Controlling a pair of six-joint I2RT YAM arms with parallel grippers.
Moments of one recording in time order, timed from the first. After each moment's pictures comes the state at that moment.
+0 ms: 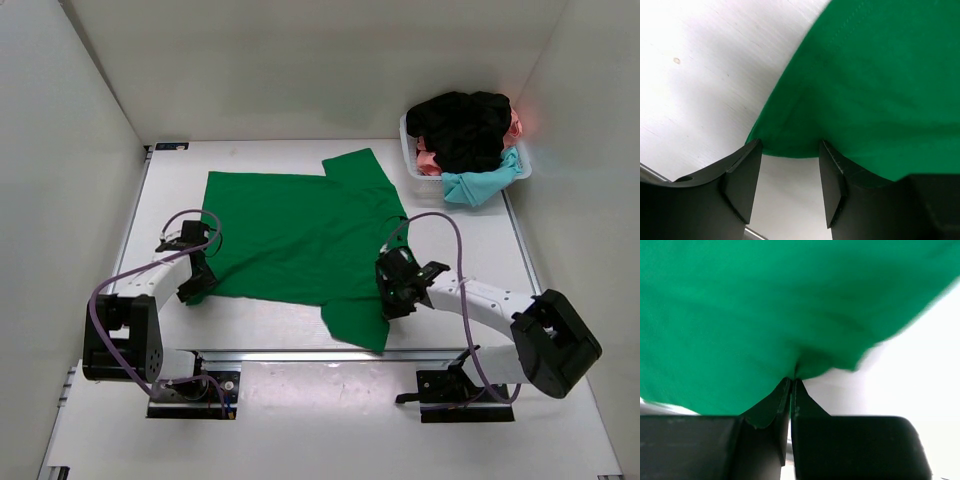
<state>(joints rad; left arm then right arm) -0.05 1.36 0.71 -0.64 -0.38 -0.61 0.72 1.32 0.64 -0.53 0.01 0.54</state>
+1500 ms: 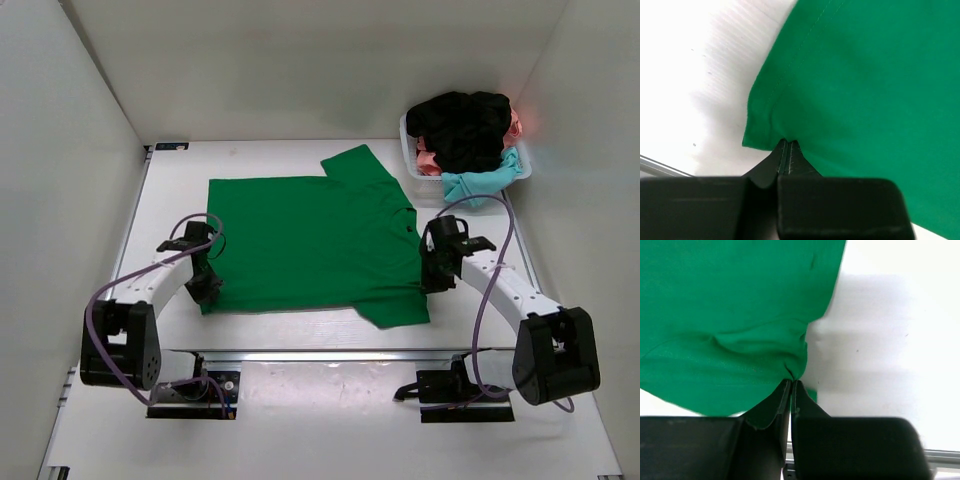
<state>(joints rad) -0.09 1.34 0.73 -0.78 -0.19 -0.69 0.23 1.26 0.76 -0.72 0.00 0.30</state>
